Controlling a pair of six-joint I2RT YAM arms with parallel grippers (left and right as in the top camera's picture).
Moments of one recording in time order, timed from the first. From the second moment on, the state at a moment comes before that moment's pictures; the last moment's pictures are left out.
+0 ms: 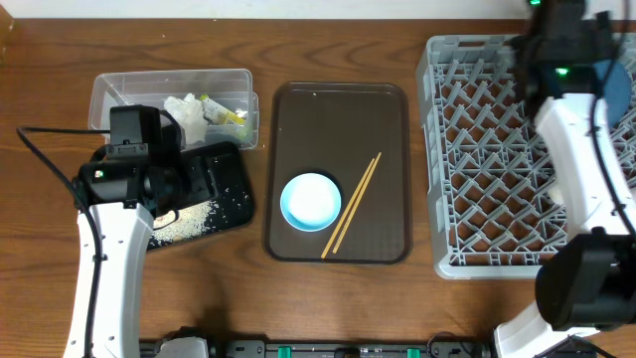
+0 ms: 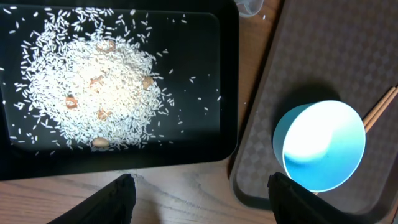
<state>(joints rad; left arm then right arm) 0.09 1.28 1.17 -1.11 0.15 -0.22 0.05 1.79 1.61 -0.48 0.64 -0.42</state>
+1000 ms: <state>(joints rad) 0.09 1.28 1.17 -1.14 0.15 -0.22 0.49 1.79 1.44 -0.87 -0.25 0.12</state>
